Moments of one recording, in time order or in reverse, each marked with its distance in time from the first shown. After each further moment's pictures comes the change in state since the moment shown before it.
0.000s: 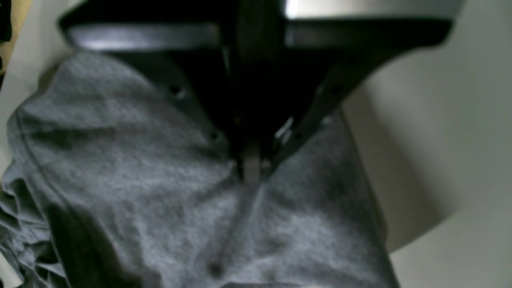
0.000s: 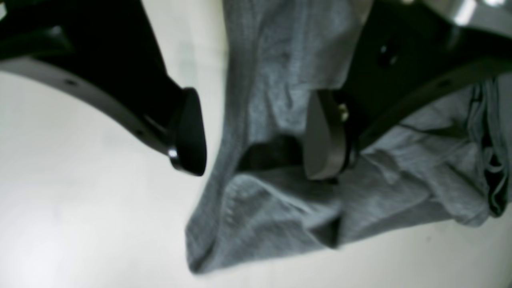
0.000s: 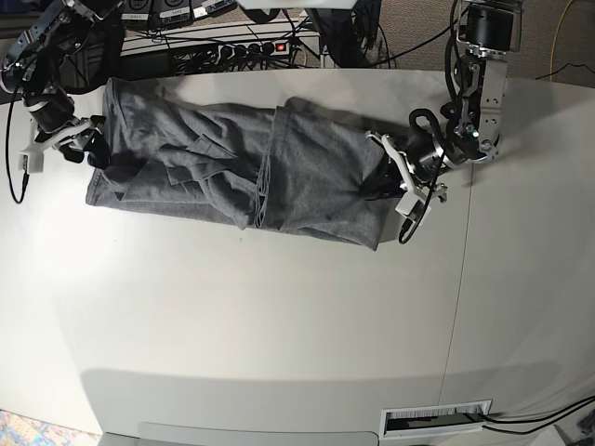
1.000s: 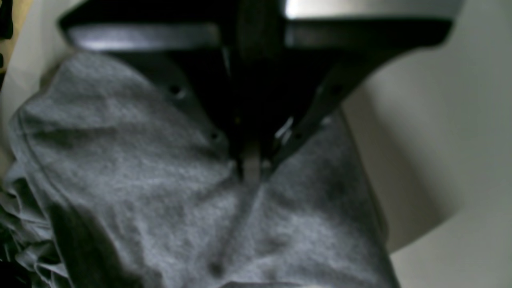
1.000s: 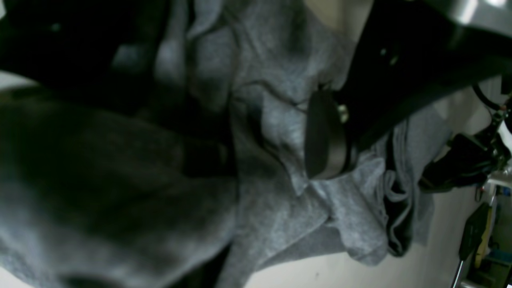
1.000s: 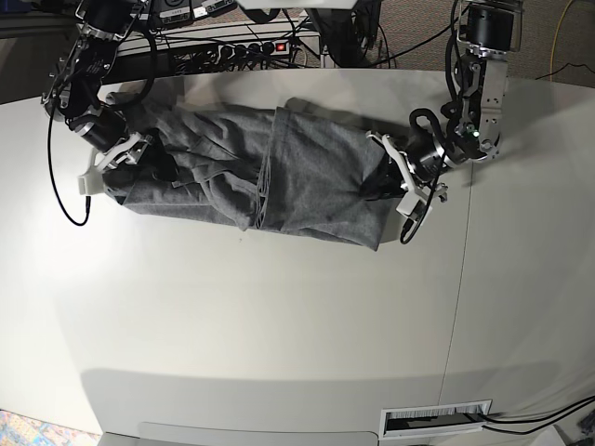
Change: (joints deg) left arm 0.0 -0.1 0.0 -0.2 -0.4 0.0 -0.5; right arm 3.1 0.6 -18.3 -12.2 9.3 0.6 1.1
